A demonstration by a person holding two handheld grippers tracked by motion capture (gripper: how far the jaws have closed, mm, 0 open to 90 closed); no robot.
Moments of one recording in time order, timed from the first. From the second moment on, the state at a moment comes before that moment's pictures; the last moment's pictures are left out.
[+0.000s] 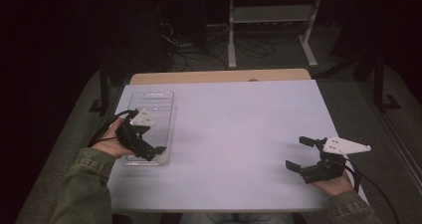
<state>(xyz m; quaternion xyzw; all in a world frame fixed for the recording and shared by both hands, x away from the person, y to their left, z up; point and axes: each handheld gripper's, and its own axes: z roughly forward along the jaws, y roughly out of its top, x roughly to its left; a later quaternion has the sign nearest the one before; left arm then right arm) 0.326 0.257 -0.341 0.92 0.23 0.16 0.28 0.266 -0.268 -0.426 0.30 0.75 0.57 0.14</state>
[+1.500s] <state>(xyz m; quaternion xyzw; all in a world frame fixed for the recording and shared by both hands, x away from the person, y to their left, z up) 0.290 0.278 -0.375 0.86 0.25 0.17 0.40 0.265 -0.266 -0.425 0.29 0.76 0.57 0.15</state>
